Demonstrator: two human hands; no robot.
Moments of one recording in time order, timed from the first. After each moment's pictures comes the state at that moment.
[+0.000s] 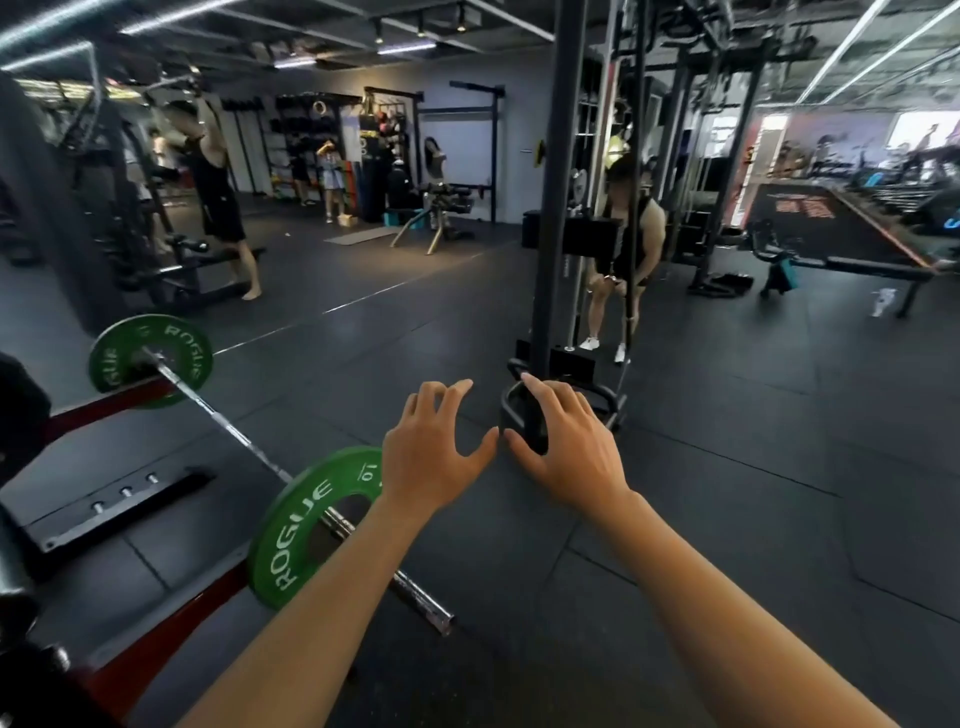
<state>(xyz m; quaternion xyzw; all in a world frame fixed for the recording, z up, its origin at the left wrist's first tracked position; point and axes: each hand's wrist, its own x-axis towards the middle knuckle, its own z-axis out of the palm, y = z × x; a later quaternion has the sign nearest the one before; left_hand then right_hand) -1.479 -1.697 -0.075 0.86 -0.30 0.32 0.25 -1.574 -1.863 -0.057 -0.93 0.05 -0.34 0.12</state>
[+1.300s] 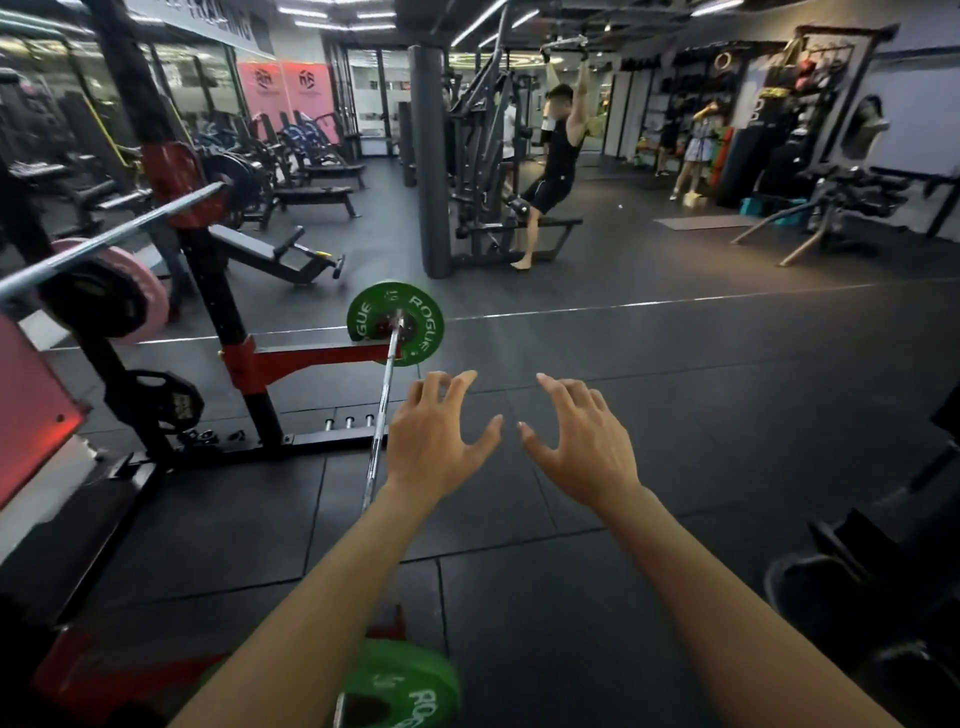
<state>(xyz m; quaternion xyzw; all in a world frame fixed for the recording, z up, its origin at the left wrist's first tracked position) -0.891 -1.787 -0.092 0.93 0.06 0.34 0.10 -0.838 -1.976 -0.084 -0.91 -0.28 -0.24 0.21</state>
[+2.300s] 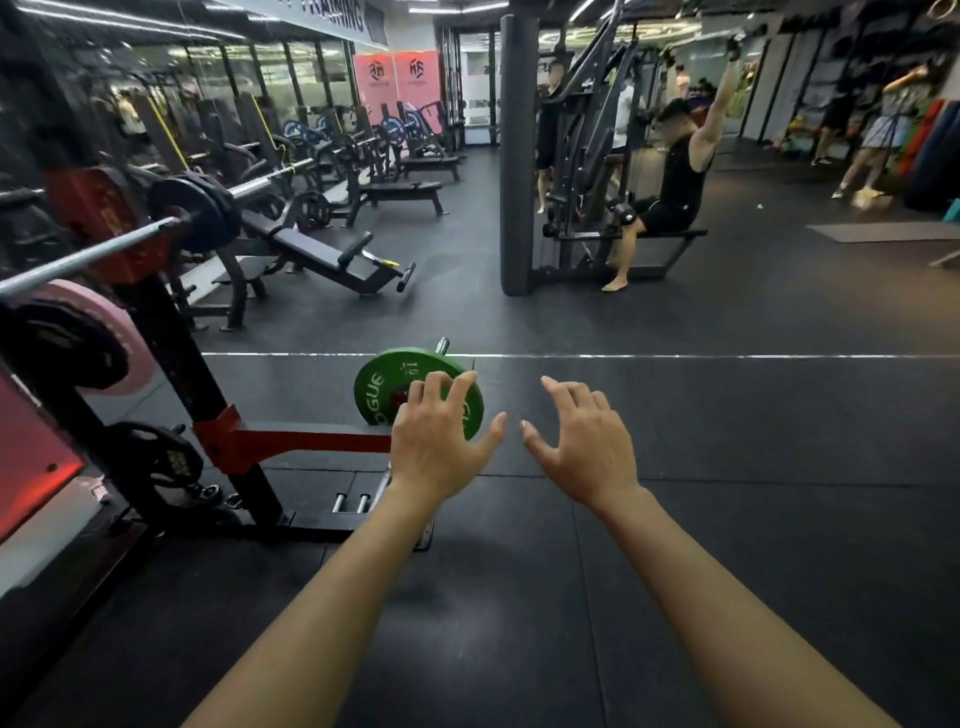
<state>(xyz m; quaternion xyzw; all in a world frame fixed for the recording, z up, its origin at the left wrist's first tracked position) -0.252 -1.589 -0.098 0.93 0.18 0.32 0.05 -0.152 -1.753 -0.101 -0.88 -0.37 -0.20 0.22</state>
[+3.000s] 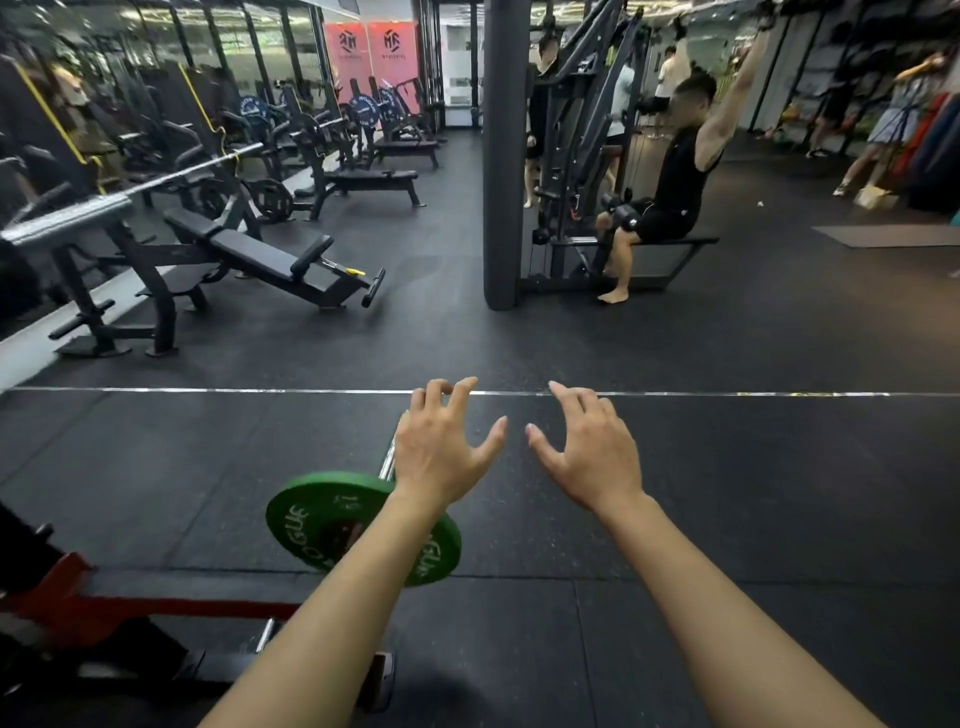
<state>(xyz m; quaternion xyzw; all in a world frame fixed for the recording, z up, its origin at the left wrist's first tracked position) 0.198 -1.332 -0.129 0.93 0.19 0.30 0.09 0.291 -1.503 -0.126 -0.90 -0.33 -0.17 0.22</state>
